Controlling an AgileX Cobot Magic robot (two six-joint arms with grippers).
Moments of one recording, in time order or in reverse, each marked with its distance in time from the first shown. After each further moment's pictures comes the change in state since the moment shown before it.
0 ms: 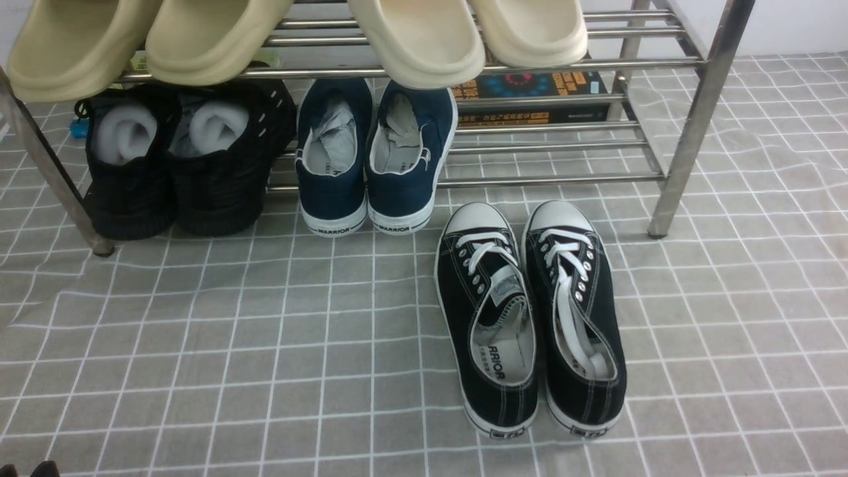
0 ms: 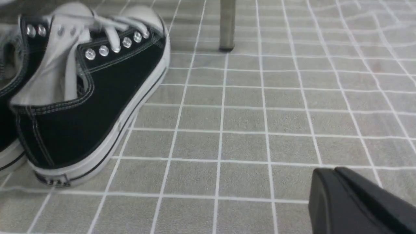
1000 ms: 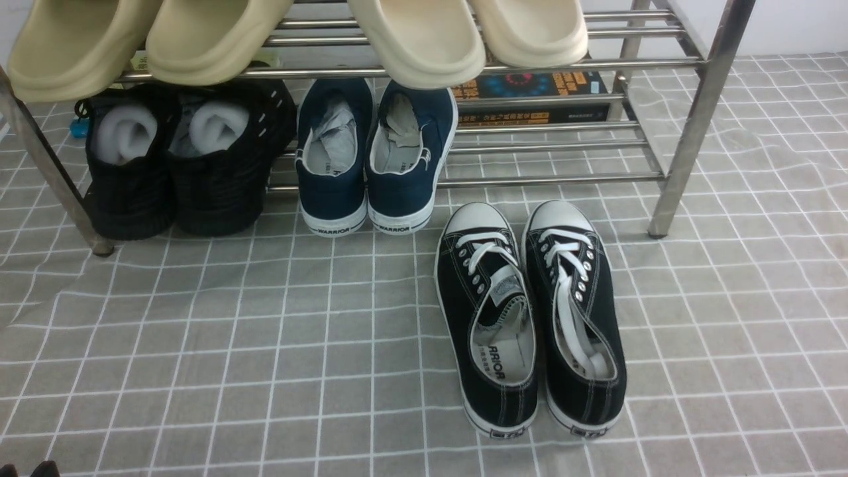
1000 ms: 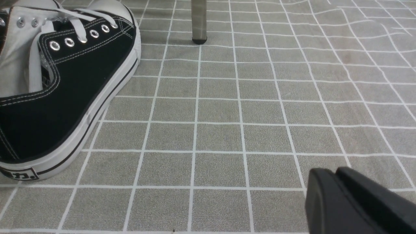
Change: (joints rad) right arm -0.049 -0.004 -0.008 0.005 0.047 -0.041; left arm 0.000 0.000 0.000 0.000 0.000 0.000
